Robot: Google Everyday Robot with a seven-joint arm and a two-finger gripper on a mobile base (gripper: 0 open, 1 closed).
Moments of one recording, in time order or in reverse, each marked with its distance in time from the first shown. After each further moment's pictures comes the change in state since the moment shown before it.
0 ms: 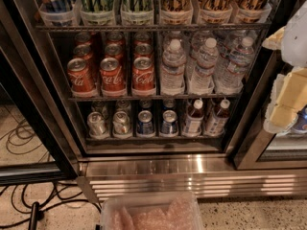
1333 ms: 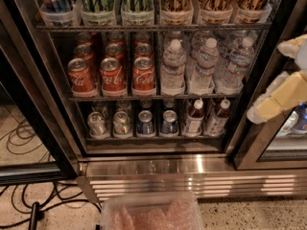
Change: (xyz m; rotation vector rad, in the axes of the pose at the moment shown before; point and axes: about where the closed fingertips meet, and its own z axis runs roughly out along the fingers) arm -0.003 -0.014 0.007 0.078 -0.338 0.290
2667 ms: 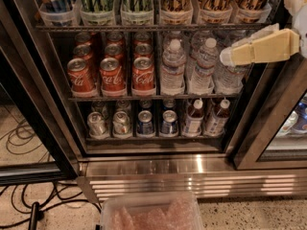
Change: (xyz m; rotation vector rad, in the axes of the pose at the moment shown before) arm -0.089 -0.044 -0.035 0.261 -0.539 0.105
